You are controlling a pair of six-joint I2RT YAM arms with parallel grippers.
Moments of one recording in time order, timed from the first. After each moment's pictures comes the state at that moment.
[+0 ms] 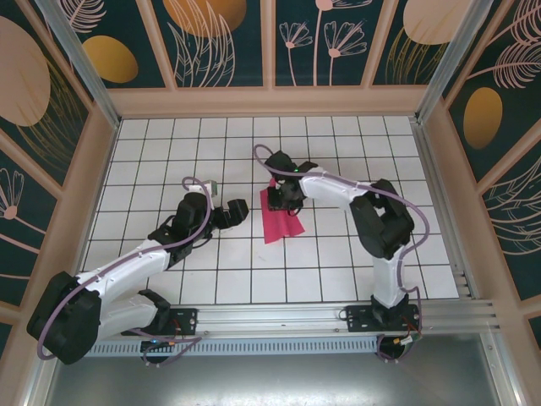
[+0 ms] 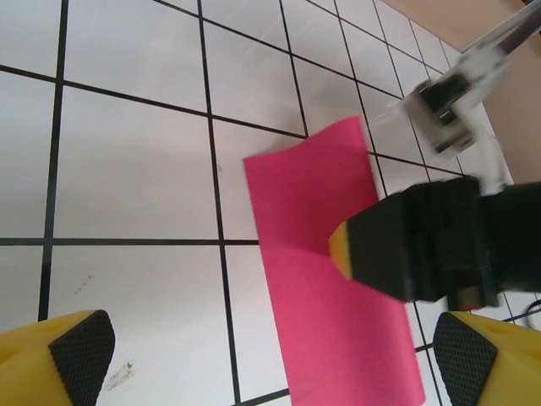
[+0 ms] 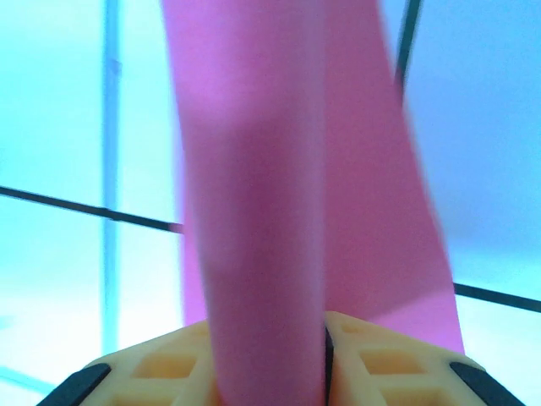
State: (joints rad) left arm -0.58 1.13 0.50 0.09 0.04 -0.73; right arm 0.69 1.93 1.40 -0.63 -0.12 0.57
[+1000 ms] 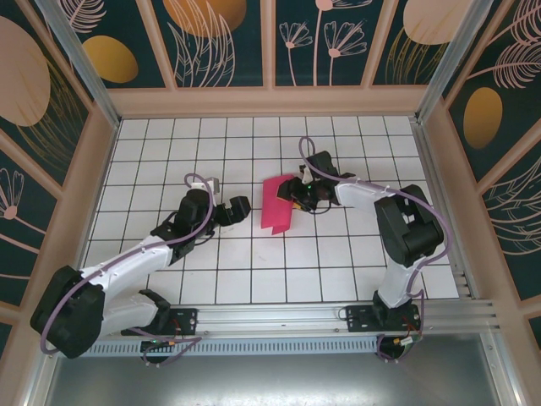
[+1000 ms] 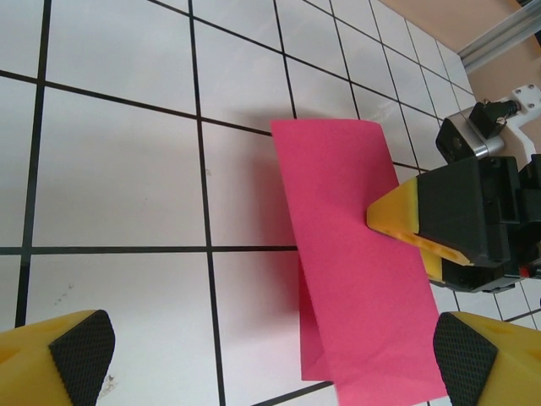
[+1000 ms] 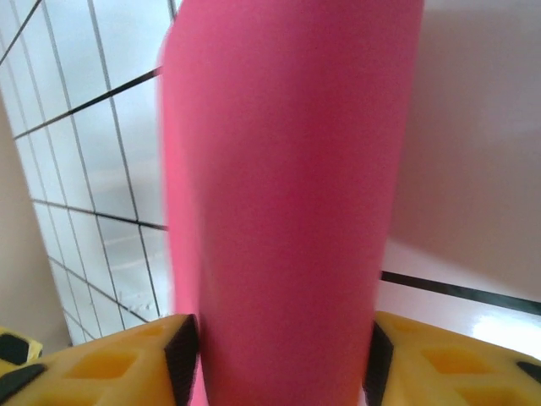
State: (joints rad) left arm -0.58 1.18 0.54 0.10 0.05 -0.75; right arm 0.48 1.80 1.06 -0.21 -0.50 0.79
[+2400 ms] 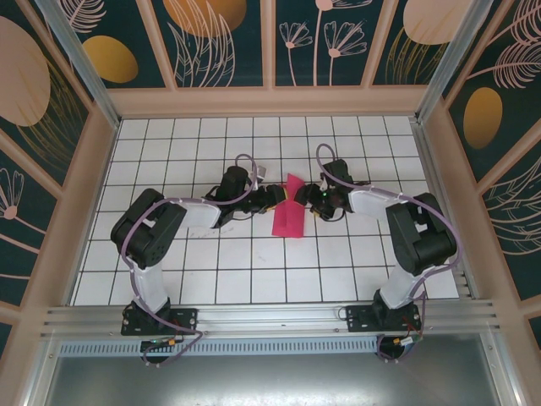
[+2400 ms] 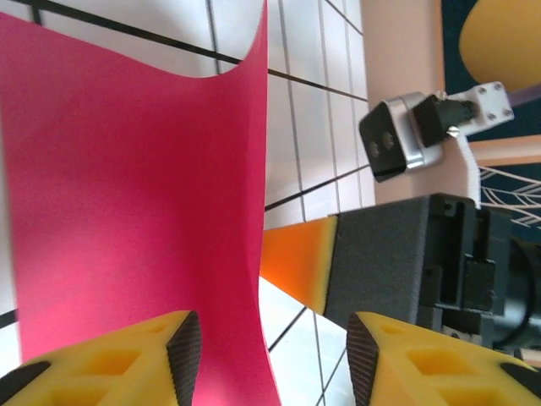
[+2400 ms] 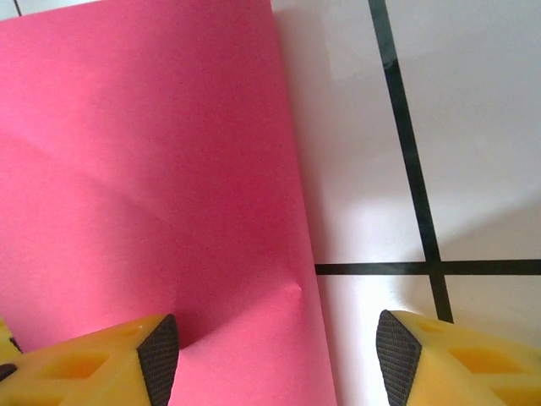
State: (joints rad) left arm -0.59 1.89 0.89 0.51 0.60 -1.03; right arm 0.40 1.70 0.90 -0.20 -0.38 0.82
